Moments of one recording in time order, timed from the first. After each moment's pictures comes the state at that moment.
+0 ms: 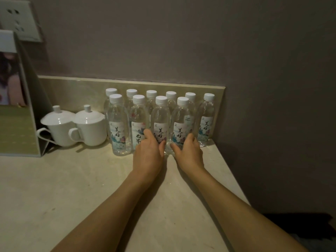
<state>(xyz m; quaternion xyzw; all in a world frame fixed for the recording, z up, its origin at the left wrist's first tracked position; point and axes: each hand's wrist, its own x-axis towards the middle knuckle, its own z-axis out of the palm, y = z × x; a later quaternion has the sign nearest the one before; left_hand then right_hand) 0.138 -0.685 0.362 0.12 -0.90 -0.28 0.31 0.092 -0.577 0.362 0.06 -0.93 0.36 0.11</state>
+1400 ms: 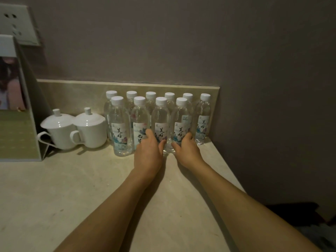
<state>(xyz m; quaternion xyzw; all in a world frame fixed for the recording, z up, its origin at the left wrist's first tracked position) 0.136 -0.694 0.361 0.10 -0.91 -0.27 0.28 0.096 -0.581 0.372 0.06 -0.93 0.37 0.05</state>
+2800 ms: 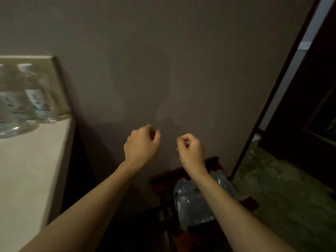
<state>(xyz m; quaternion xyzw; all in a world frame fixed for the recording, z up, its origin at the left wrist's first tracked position) 0.147 -0.241 0.347 -0.03 -0.92 -0.34 0.19 0.162 -0.099 0.317 -0.05 -0.82 0.53 0.21</state>
